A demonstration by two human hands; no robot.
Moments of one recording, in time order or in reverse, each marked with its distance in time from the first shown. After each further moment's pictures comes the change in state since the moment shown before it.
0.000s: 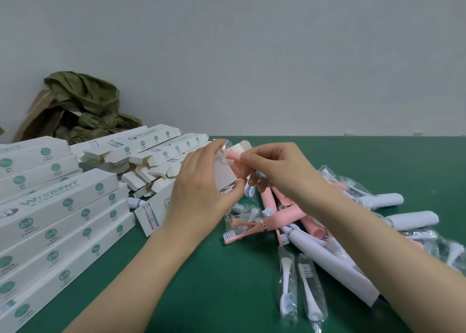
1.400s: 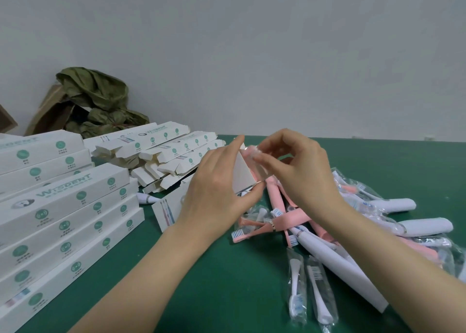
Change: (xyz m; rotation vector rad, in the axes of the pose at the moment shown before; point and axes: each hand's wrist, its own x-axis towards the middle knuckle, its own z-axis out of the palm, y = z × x) left_hand -0.001 0.008 -0.001 -0.020 -0.025 0.053; right_hand -0.005 0.002 0.007 -0.257 0.278 -0.313
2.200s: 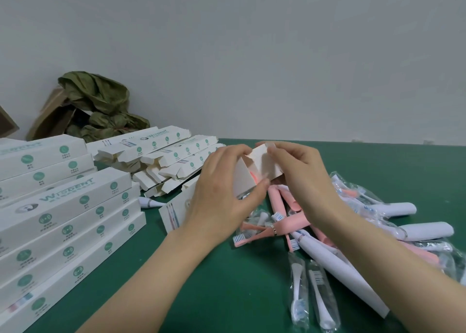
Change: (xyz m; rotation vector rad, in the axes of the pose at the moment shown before) left_hand 0.001 0.000 -0.002 -0.193 -0.001 0.005; right_hand -0.002 -0.004 0.001 0.407 -0.053 0.257
